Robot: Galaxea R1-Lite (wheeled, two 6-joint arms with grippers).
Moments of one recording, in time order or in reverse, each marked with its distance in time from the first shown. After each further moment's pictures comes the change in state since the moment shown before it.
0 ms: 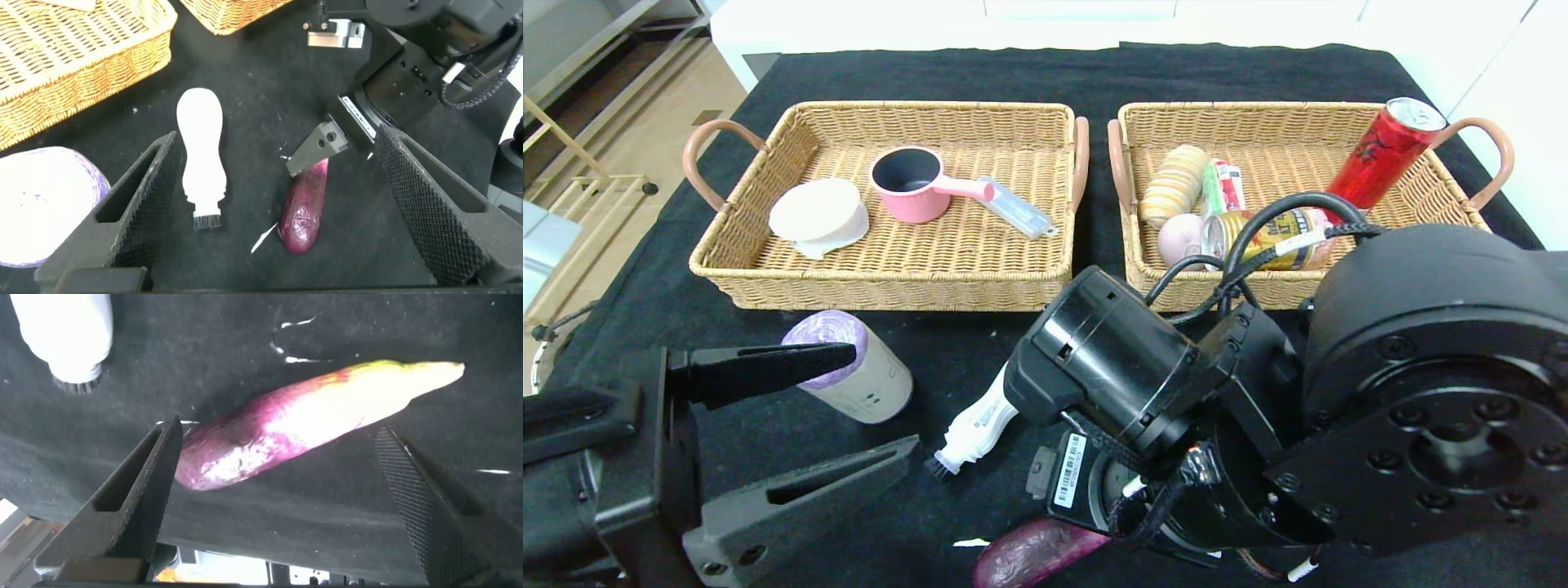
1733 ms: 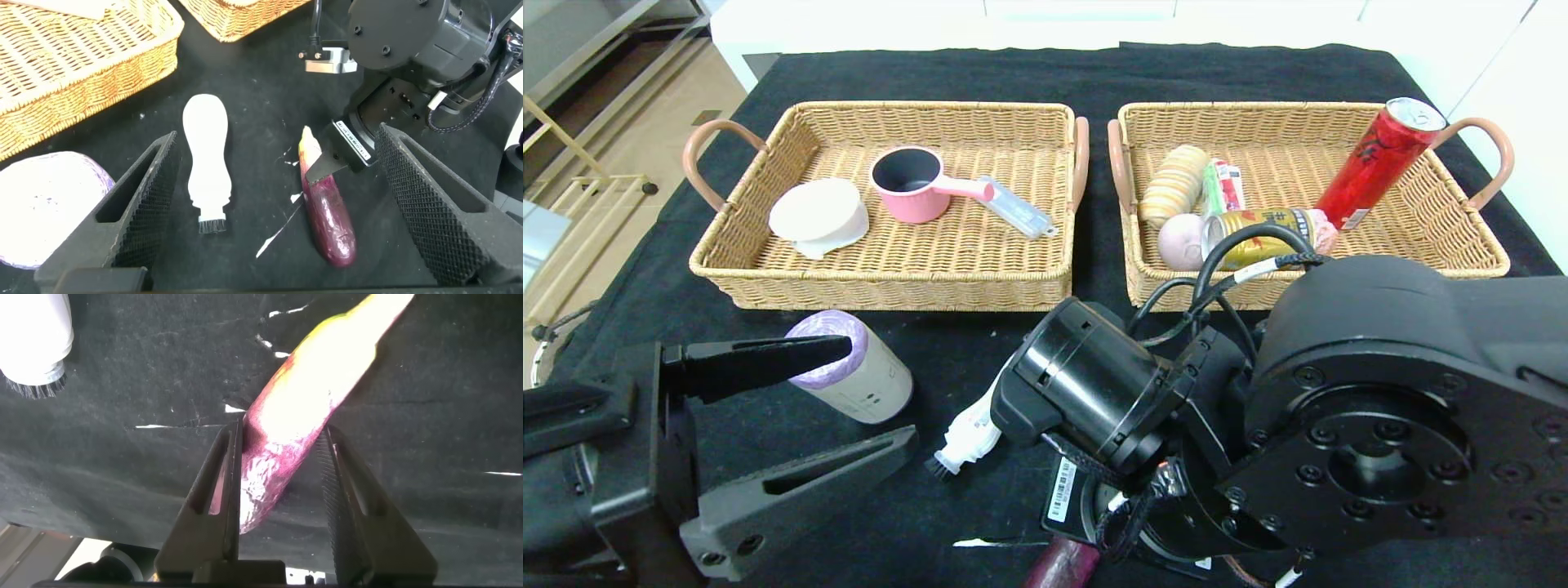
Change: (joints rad) left arm 0.009 -0.001 0.008 -0.028 0.000 0.000; right arm 0.000 0.038 -0.001 0.013 0.013 0.011
